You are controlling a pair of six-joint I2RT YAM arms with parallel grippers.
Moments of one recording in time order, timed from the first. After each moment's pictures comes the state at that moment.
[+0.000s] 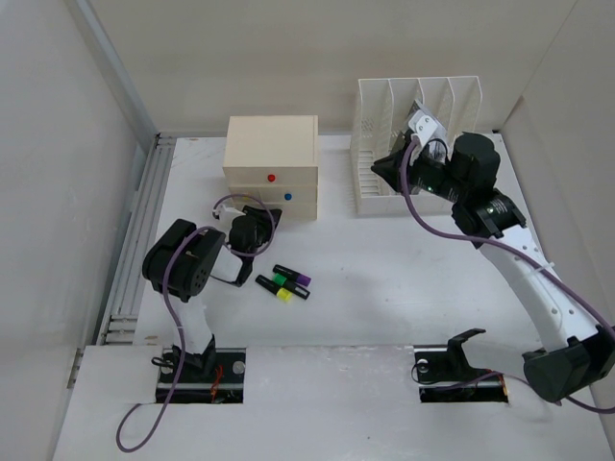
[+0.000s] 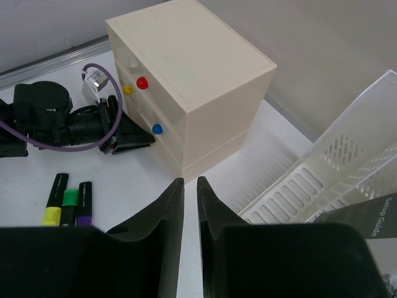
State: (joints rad) left arm -0.37 1.85 0.49 1.05 -0.17 -1.25; right arm 0.37 1.18 1.26 -0.22 -0.52 -0.19
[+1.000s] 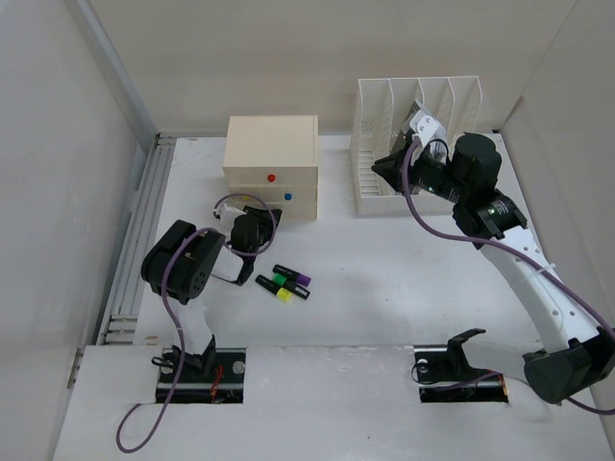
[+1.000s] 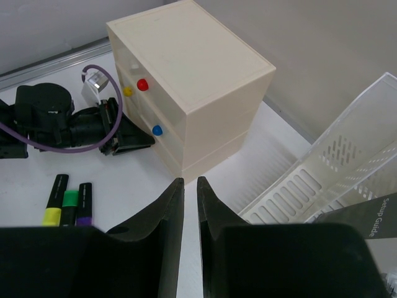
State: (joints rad) left arm -0.38 1.83 0.50 1.01 -0.21 -1.25; right arm 0.37 1.17 1.26 -0.21 -0.52 -0.19
